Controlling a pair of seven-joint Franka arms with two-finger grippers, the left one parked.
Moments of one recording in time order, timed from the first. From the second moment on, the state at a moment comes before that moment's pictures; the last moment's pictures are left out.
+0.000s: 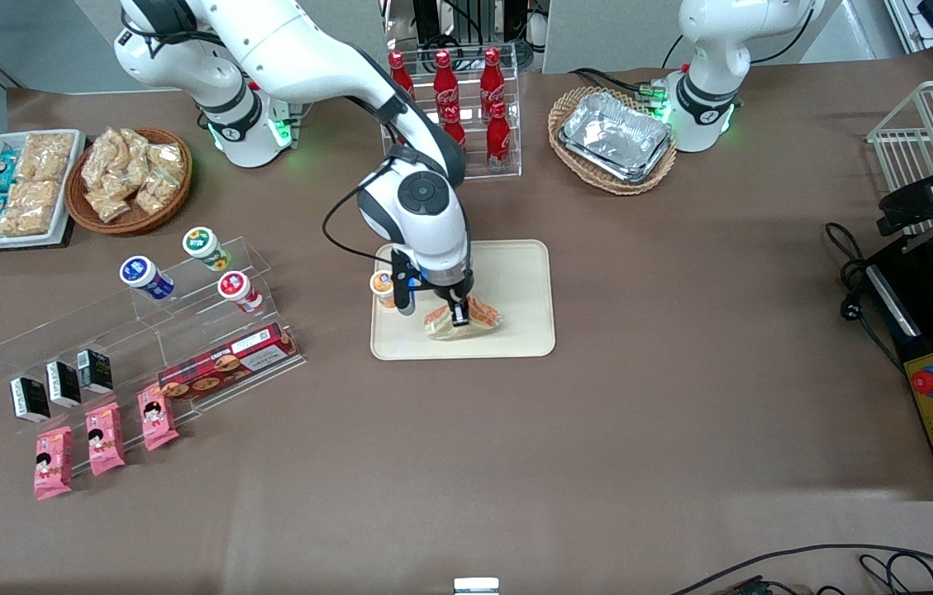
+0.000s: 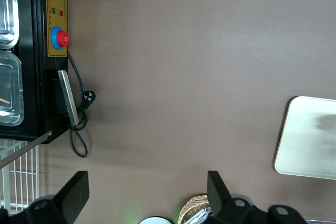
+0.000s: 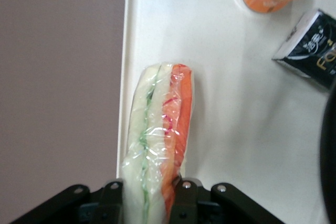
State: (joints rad) arm 0.85 0.58 -0.06 -1.72 0.01 2.47 2.26
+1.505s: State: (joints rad) arm 0.85 0.69 -0.08 -1.65 -0.04 2.55 2.30
